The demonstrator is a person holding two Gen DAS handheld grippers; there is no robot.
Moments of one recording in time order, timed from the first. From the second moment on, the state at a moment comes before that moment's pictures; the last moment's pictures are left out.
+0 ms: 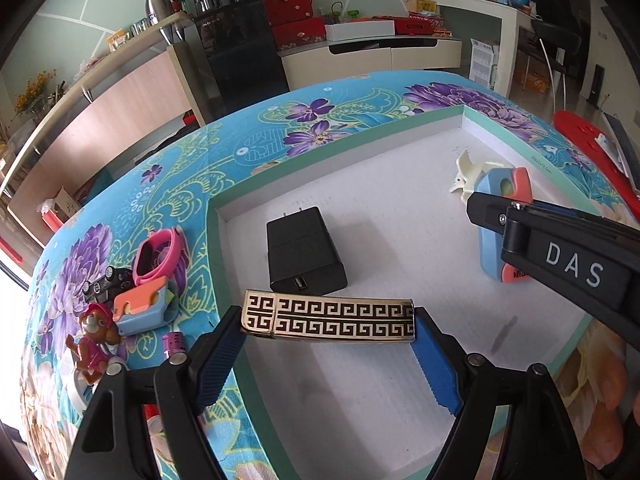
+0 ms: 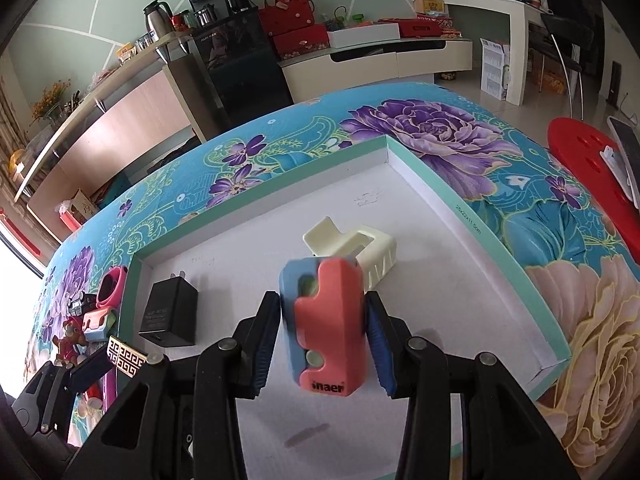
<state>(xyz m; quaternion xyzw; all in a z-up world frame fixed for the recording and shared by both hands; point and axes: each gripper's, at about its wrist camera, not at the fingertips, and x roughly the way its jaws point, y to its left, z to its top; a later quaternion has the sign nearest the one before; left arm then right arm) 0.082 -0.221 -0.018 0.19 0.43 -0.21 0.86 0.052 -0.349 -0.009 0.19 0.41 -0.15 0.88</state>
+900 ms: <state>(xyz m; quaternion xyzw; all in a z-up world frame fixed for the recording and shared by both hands) 0.084 -0.201 0.004 0.15 0.42 -0.20 0.87 0.047 -0.340 0.017 0.16 0.36 -0.15 0.91</state>
